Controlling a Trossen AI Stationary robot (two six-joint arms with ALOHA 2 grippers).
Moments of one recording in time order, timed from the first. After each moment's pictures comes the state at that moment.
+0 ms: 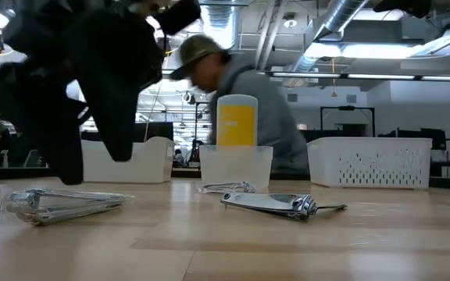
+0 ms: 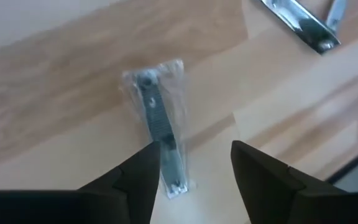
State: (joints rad) left arm -0.53 1.89 1.20 -0.46 -0.09 -1.69; right arm 0.10 0.72 1.15 -0.99 0.24 0.59
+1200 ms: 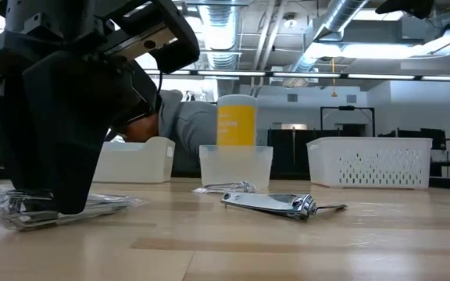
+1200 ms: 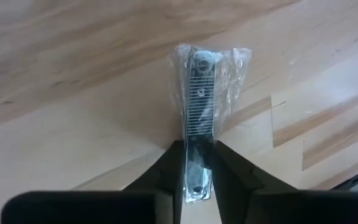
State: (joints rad) left arm -0.51 1.95 1.19 -0.43 0.06 -1.75; right arm 0.10 0.72 1.15 -1.02 0.24 0.57
